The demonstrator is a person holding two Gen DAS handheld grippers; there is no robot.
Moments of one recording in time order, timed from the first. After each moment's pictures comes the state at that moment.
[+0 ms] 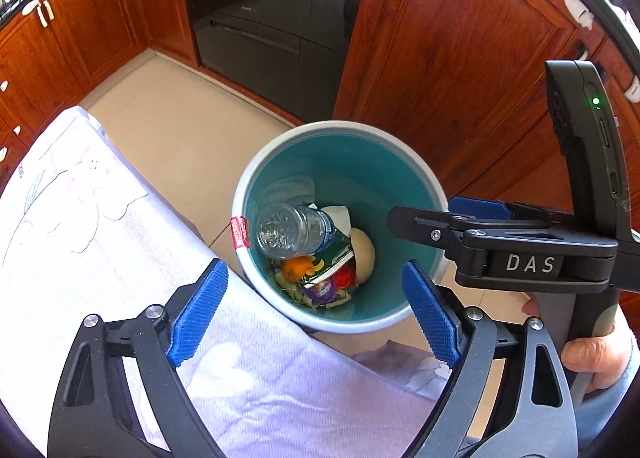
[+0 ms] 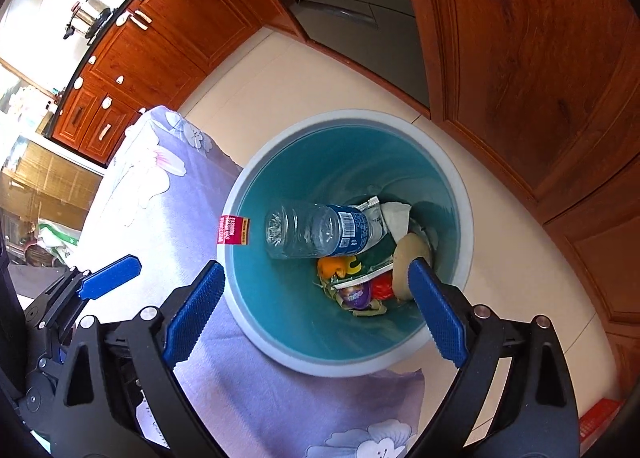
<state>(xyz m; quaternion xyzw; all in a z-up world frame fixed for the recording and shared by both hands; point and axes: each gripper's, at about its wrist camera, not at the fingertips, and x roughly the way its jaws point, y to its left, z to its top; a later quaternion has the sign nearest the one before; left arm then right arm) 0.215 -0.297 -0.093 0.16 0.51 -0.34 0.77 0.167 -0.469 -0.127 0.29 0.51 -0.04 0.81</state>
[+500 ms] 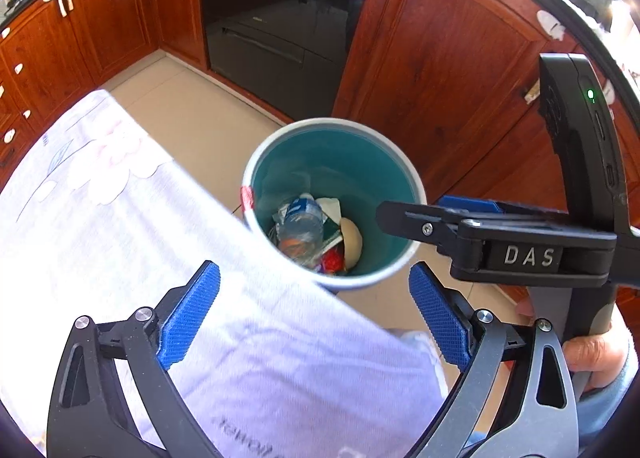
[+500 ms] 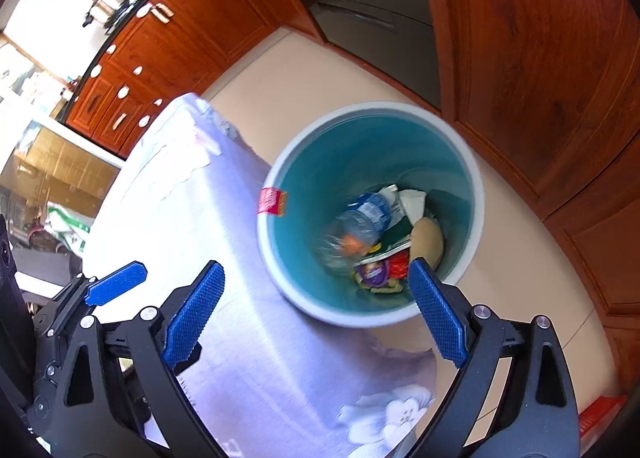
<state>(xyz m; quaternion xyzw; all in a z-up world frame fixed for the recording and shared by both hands) 0.179 -0.255 -0.064 0.13 0.50 -0.34 0.78 0.137 -0.426 -0.090 0.27 0.50 -0.02 0.82</state>
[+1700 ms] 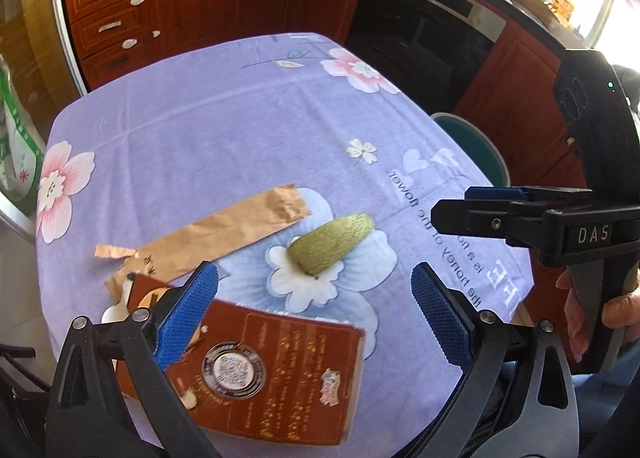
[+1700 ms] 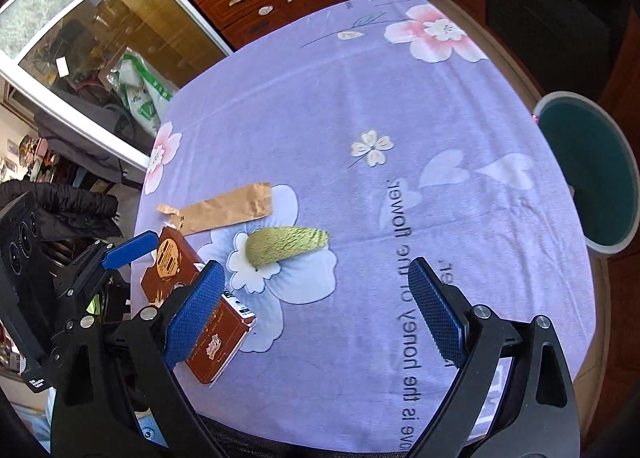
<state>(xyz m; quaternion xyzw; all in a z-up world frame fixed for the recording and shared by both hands) 0.094 0.066 -0.053 0.02 0.50 -0.20 0.85 0.118 -0.136 -0.056 0.13 0.55 0.17 0.81</state>
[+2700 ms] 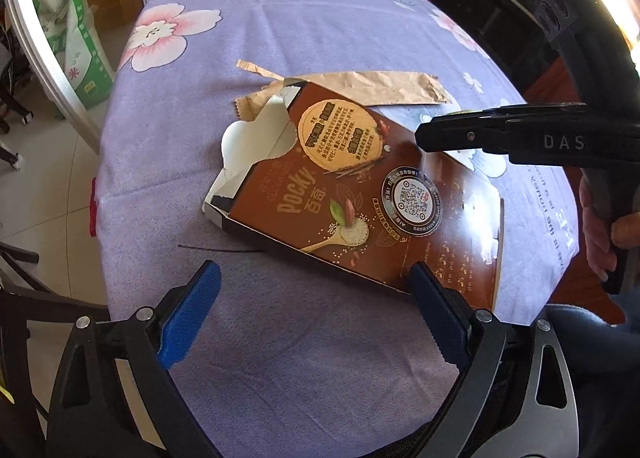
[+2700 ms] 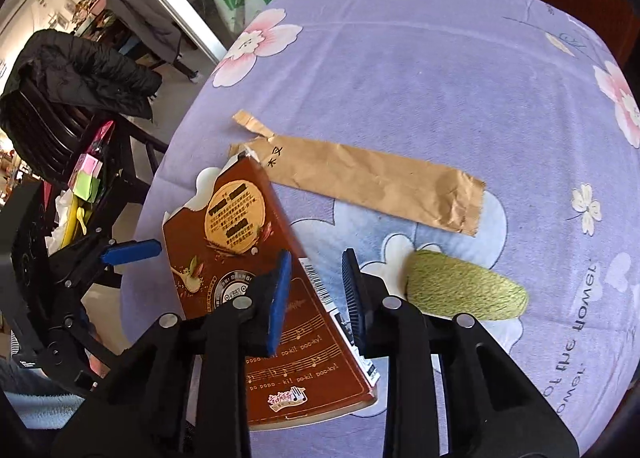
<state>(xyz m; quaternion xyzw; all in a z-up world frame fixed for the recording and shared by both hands) 0.034 0.183 -0.110 -0.04 0.56 -0.11 0.82 0.132 0.015 -0.100 -0.03 0.59 0.32 0.74</state>
